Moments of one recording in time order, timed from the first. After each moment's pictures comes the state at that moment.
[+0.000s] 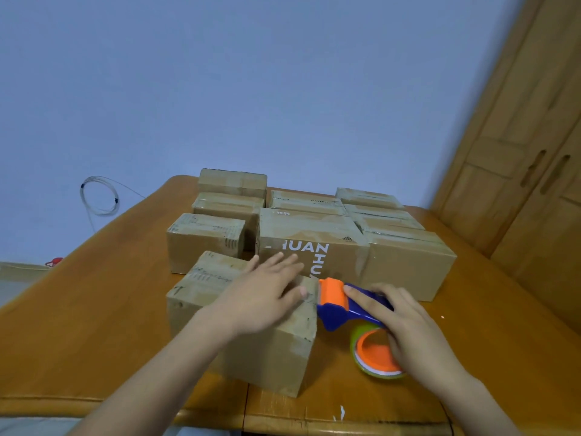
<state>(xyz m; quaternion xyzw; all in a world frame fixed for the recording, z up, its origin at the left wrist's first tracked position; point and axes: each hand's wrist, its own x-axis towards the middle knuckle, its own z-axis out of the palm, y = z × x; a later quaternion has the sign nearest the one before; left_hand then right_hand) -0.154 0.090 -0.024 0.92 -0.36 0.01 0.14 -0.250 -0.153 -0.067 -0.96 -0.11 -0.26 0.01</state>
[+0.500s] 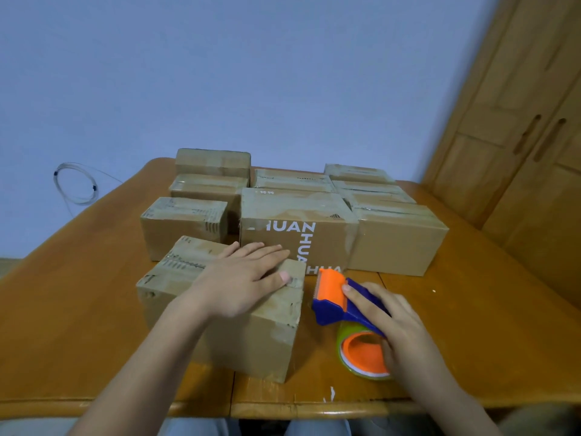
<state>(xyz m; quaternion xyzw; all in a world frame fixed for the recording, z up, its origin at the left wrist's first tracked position) -0.137 0.090 -0.036 0.92 -0.37 -0.06 0.11 -0.272 -0.145 -0.096 -0.96 -0.06 -0.25 0.08</state>
